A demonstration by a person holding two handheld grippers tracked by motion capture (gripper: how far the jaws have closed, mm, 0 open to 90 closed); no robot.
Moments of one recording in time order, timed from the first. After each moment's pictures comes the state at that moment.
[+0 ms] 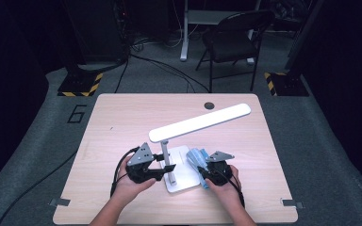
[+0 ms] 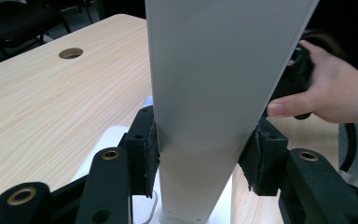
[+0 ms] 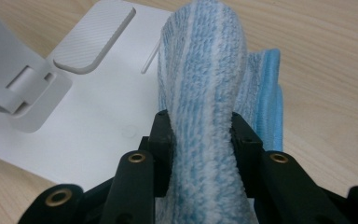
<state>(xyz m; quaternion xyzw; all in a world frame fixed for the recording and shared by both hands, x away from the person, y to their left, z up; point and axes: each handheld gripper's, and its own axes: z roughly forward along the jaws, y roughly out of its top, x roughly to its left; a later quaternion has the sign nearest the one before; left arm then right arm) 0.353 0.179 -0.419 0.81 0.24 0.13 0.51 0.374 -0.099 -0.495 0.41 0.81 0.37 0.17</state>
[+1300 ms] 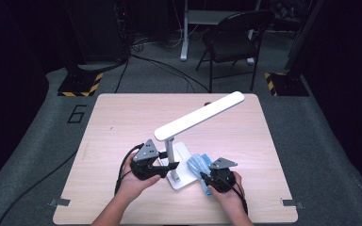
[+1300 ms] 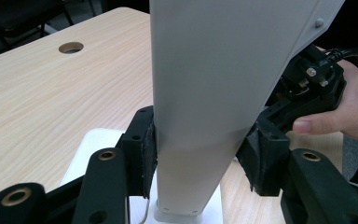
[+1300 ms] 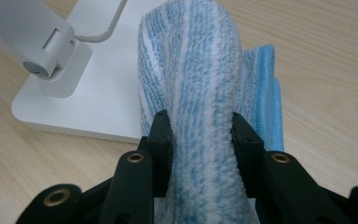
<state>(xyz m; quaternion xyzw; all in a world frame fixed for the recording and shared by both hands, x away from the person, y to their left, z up) 0.361 0.169 -0.413 0.82 0.25 0.12 0.51 0.357 -0.105 -0.503 0.42 0.81 0.37 0.17</state>
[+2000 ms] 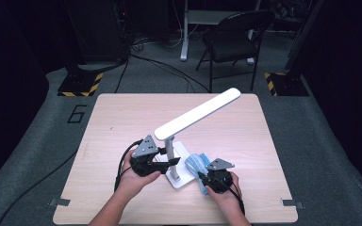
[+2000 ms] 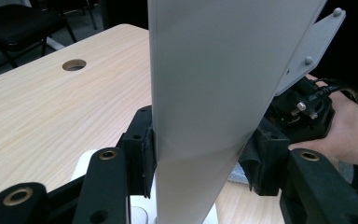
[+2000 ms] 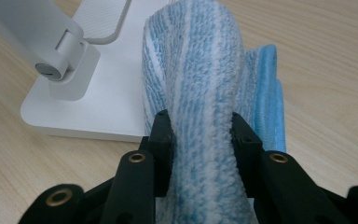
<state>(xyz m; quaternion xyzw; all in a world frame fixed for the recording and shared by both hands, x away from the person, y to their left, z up) 0.362 0.168 -0.400 0.81 0.24 0.13 0.52 0.355 -0.096 -0.507 0.41 0.81 0.38 0.18</state>
